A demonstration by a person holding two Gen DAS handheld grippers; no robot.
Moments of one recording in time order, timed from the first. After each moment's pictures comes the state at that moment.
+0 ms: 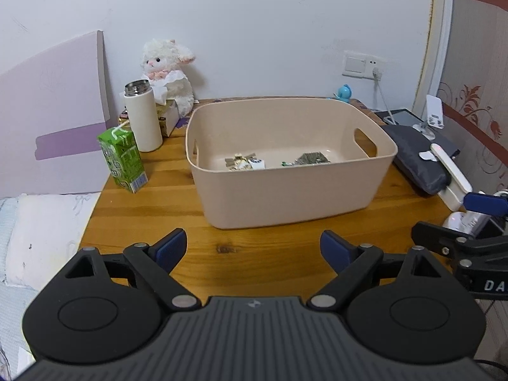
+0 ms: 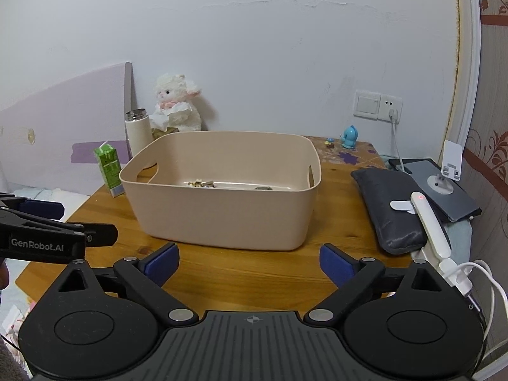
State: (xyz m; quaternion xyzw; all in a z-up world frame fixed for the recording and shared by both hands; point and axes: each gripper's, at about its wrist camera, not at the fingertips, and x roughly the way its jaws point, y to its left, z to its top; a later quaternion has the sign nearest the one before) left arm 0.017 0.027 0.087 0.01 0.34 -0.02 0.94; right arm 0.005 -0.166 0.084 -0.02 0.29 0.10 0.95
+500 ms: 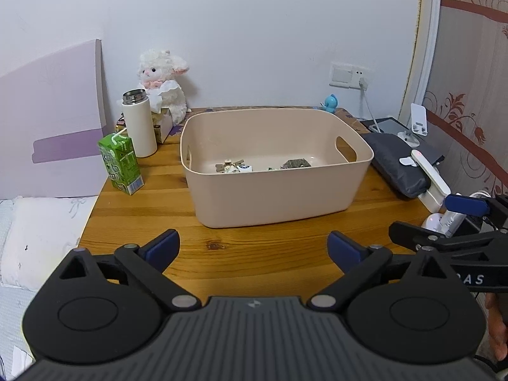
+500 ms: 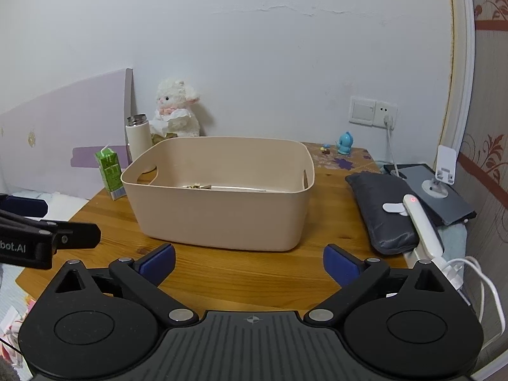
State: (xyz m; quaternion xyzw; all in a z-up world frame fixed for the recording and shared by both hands) left arm -0.012 0.022 0.103 0.01 0.32 -0.04 0.95; right arm -0.008 -0.171 0.086 -0.01 0.28 0.10 0.95
